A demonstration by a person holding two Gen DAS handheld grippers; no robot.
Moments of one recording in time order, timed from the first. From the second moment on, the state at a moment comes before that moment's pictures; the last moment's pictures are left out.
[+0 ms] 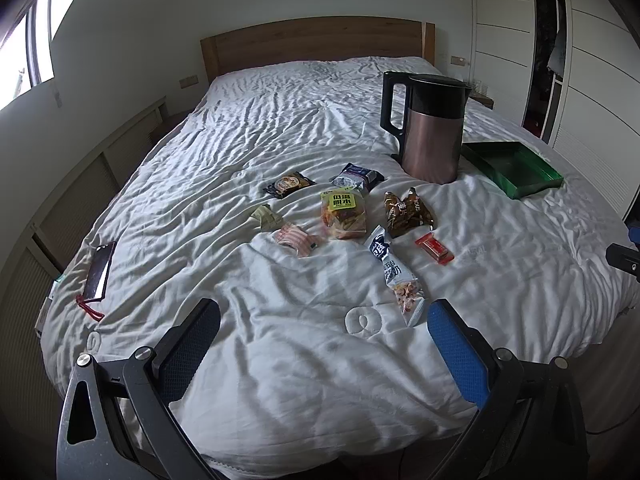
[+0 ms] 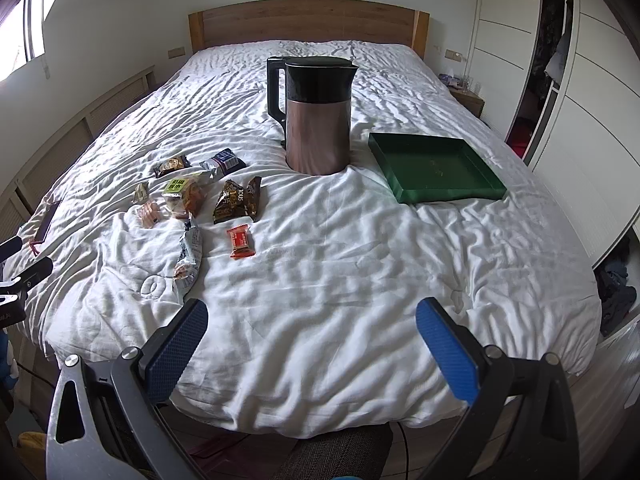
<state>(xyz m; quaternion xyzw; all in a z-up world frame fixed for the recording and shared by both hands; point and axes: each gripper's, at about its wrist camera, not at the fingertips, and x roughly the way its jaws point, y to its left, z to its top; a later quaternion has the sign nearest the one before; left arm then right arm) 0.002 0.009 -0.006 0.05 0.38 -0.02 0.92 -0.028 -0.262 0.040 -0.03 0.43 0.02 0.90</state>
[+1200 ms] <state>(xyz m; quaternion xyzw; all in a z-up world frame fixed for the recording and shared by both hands) -0.007 0.009 -0.011 0.05 0.39 -0.02 0.92 -0.028 -0.263 0.039 -0.03 0.43 0.02 0.90</state>
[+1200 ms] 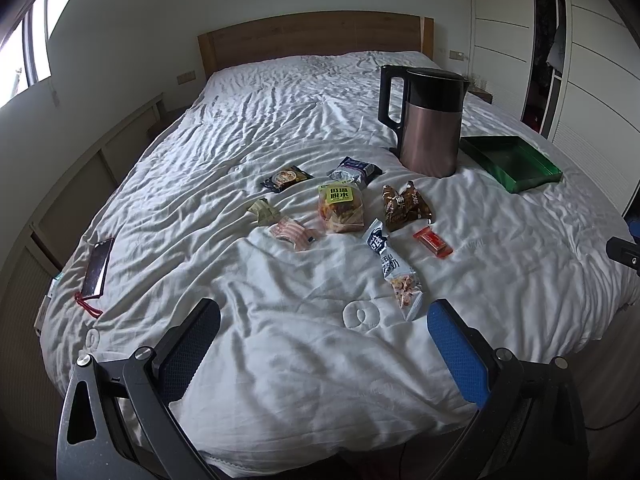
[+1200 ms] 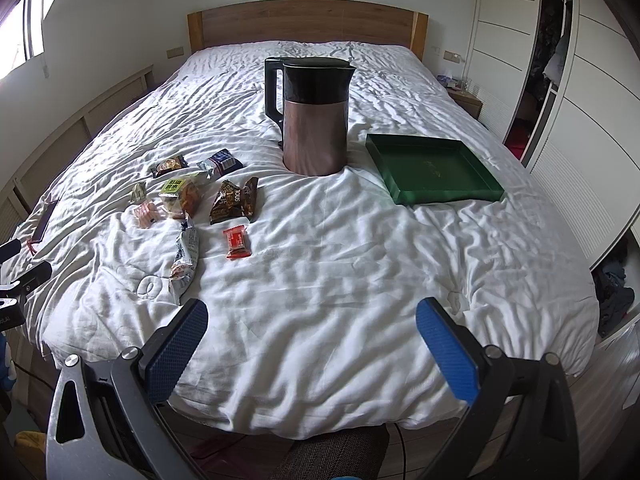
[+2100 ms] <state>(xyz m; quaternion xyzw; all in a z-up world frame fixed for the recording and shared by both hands) -0.007 0.013 -0.018 0.05 0.39 -0.02 0.92 -0.029 -0.262 0.037 -0.03 0.43 0.02 0.90</state>
